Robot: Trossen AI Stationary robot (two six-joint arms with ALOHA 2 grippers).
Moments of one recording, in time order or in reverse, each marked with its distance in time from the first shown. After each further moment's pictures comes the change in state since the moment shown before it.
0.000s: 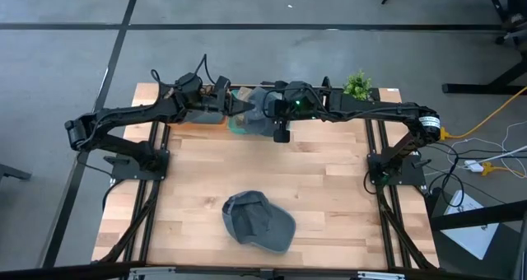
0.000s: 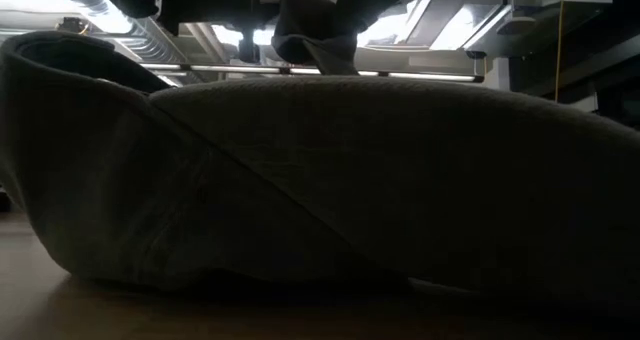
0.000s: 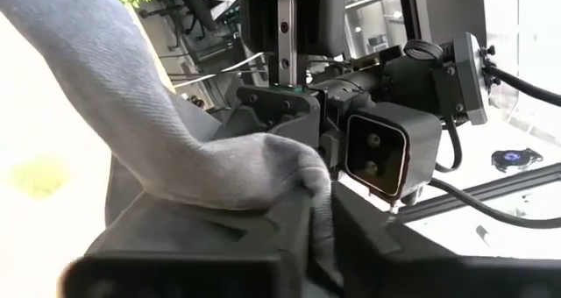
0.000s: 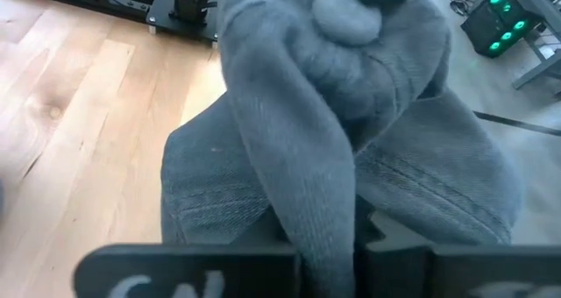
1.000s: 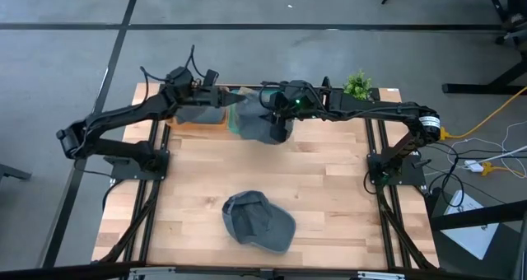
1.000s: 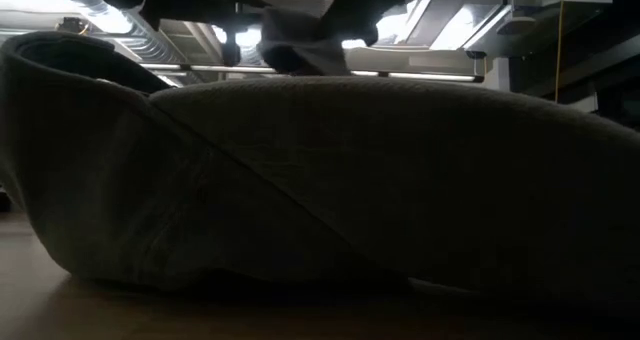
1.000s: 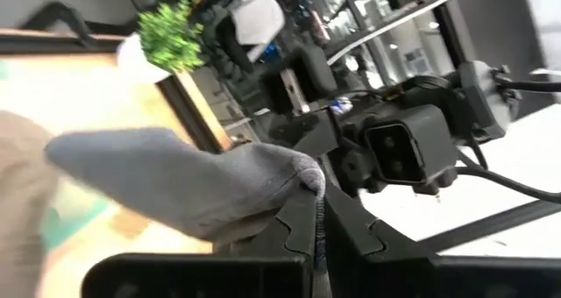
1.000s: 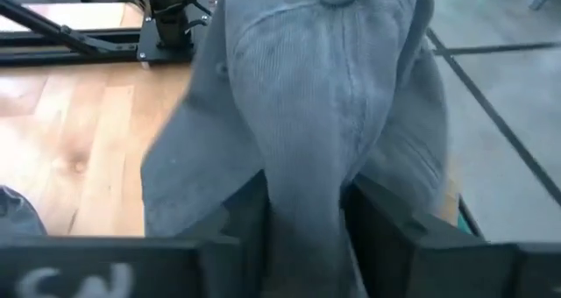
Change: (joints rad) left arm 0.105 -0.103 -0.001 -0.186 -0.034 0.211; right arm -0.003 0.000 0.000 -0.006 0.000 0.295
